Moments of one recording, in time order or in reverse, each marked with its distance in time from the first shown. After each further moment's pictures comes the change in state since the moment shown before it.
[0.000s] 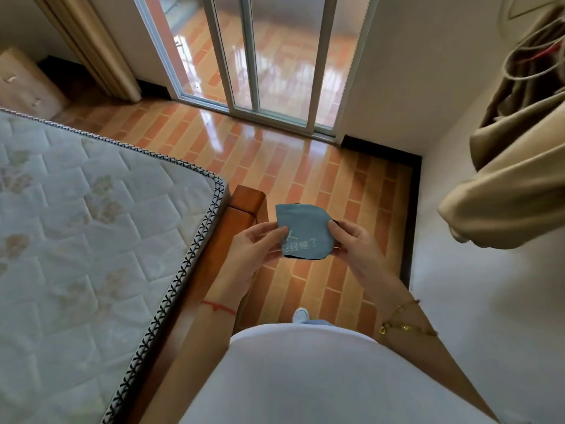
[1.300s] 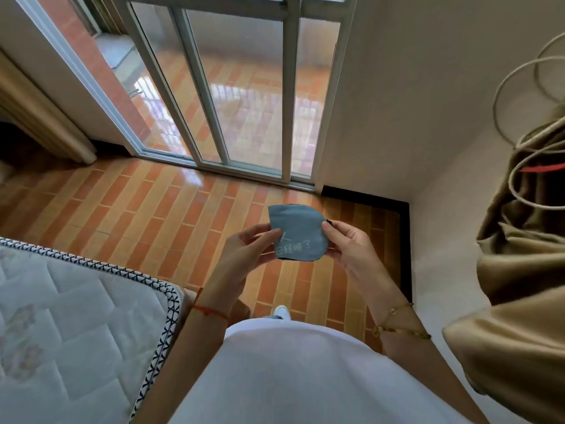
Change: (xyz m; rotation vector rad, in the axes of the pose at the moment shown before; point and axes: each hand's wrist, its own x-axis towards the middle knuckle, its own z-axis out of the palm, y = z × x) left_hand 0.327 0.190 0.118 0.033 -0.108 0.006; right_hand 0.315 -0.194 -0.063 0.052 0.101 -0.048
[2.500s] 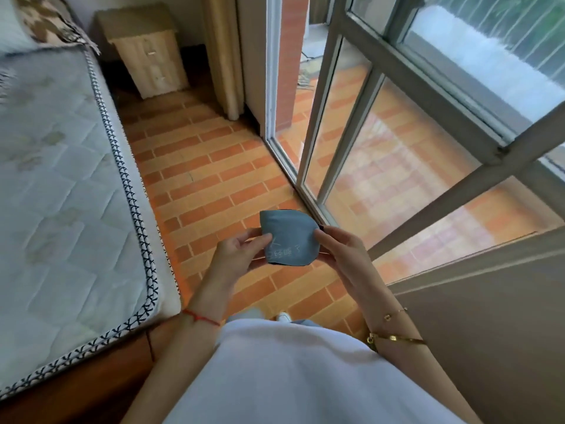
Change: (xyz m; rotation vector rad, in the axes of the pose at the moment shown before) left_hand 0.237 0.140 -0.060 -0.461 0.766 0.113; right_hand 0.370 -0.151 0.172 -0.419 -0.765 0.094
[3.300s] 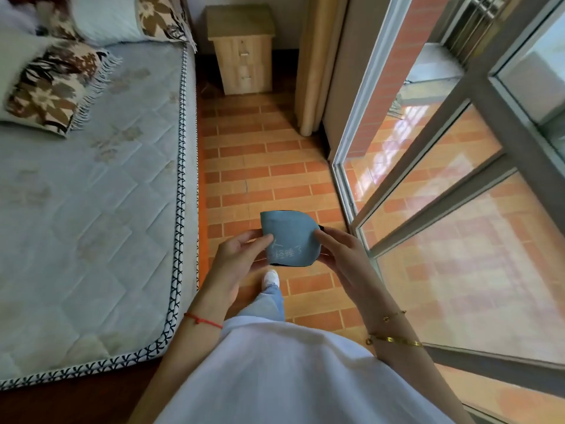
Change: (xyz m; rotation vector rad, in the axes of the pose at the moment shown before) left_hand 0.176 0.113 -0.059 -0.120 0.321 0.042; right_hand 0.252 -0.080 0.104 -0.093 -0.288 0.098
